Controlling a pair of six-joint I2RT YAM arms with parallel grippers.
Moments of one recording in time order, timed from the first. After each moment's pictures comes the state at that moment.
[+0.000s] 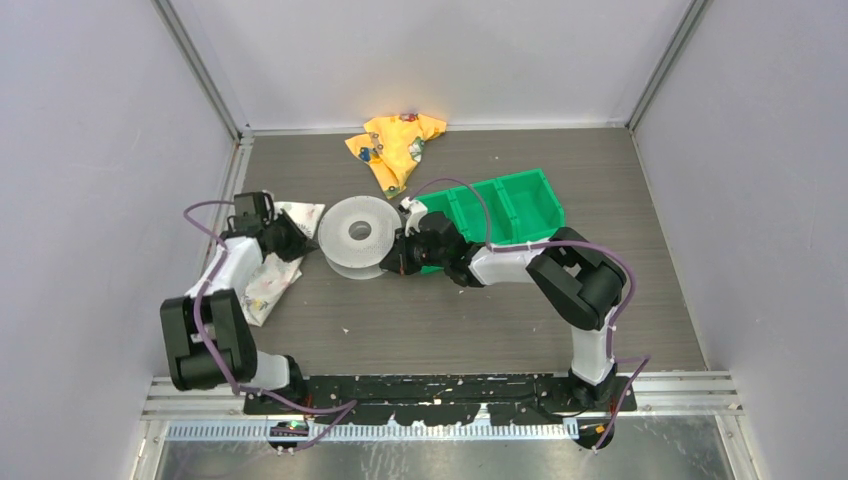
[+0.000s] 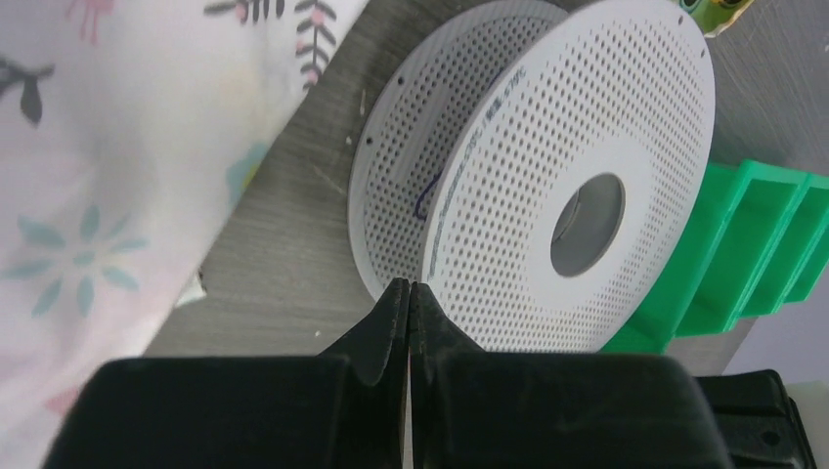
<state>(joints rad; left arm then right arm) 0.17 1.44 0.87 -0.38 0.35 -0.55 0.85 1.92 1.02 0.45 -0.27 0.55</state>
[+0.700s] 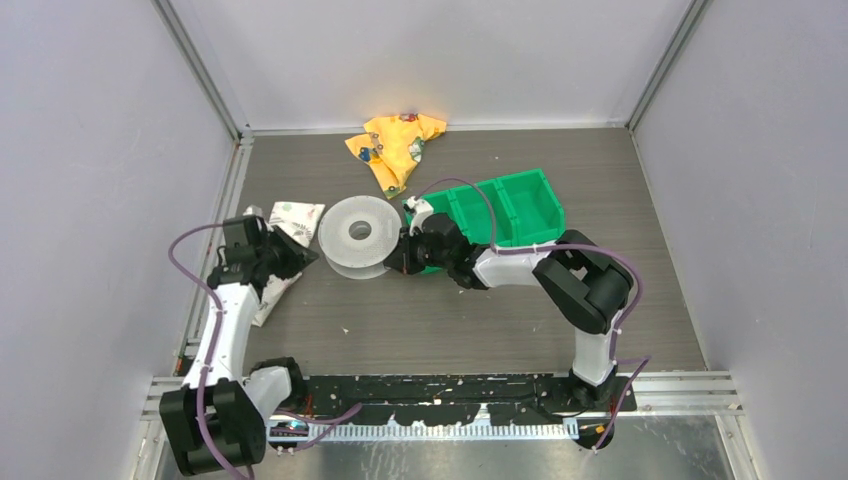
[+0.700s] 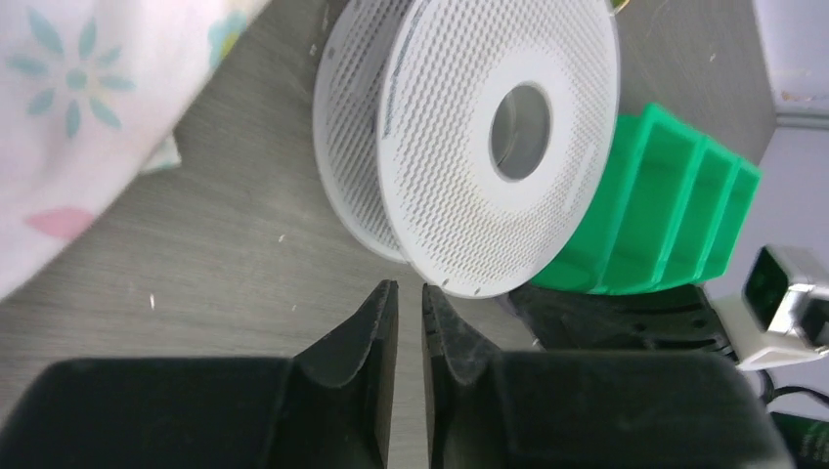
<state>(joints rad) 0.17 0.97 0.65 -0.46 0.35 -0.69 0.85 1.88 0.99 0.45 -0.21 0.57</state>
